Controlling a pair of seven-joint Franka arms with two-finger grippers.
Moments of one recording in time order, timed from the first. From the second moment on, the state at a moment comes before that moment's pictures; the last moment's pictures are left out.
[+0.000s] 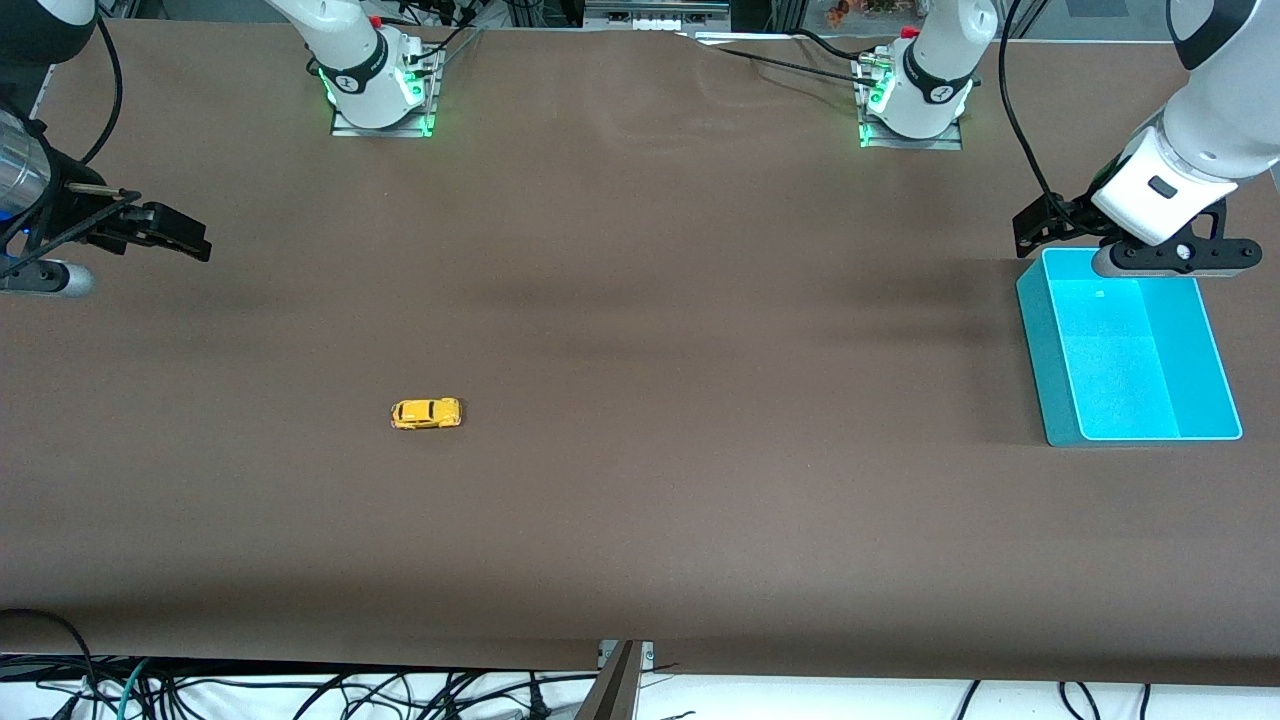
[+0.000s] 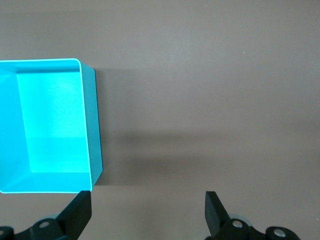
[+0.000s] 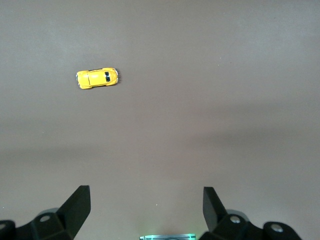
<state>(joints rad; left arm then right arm) -0.08 -0.07 -0.01 -1.80 0.04 1.66 -0.12 0.05 0.08 -0.02 -1.54 0.00 1.50 0.11</state>
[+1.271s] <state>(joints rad) -0.08 -0.07 -0.02 -1.80 0.02 1.66 -0.12 0.05 0.10 -0.02 -1.52 0.00 1.51 0.11</state>
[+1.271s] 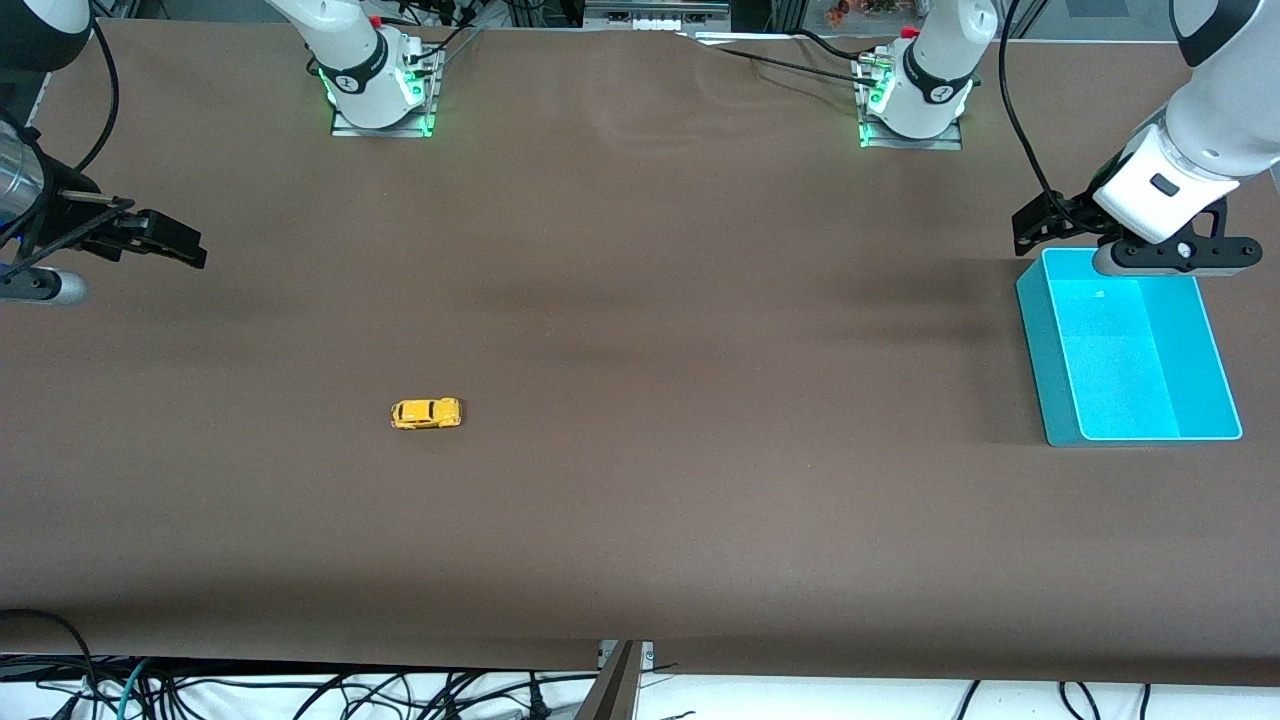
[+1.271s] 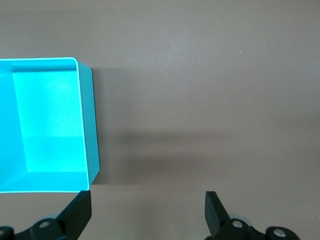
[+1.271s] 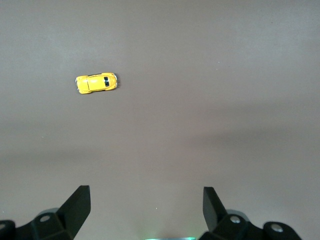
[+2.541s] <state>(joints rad) -0.08 -0.07 -0.03 -1.79 0.02 1.64 -0.12 0.05 0.10 -0.02 -1.52 0.00 1.51 0.11</state>
